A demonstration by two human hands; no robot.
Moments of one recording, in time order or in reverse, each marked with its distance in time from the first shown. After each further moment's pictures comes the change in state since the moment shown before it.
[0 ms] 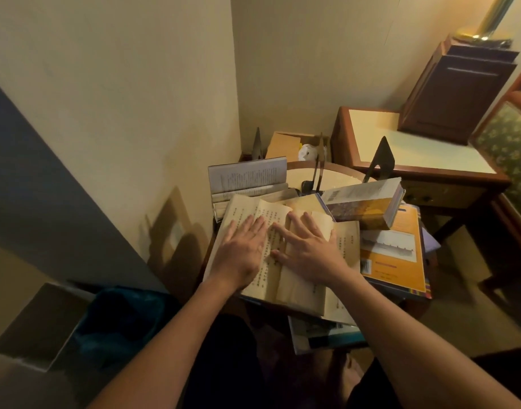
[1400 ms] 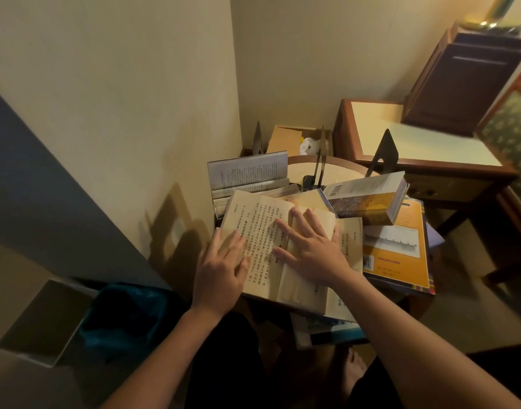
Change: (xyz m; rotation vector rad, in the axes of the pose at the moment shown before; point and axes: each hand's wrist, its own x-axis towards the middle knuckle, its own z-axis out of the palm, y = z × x) left_hand -0.055 -0.011 0.010 -0.175 0.197 -0.212; right_hand -0.006 -0.001 0.005 0.012 0.018 0.029
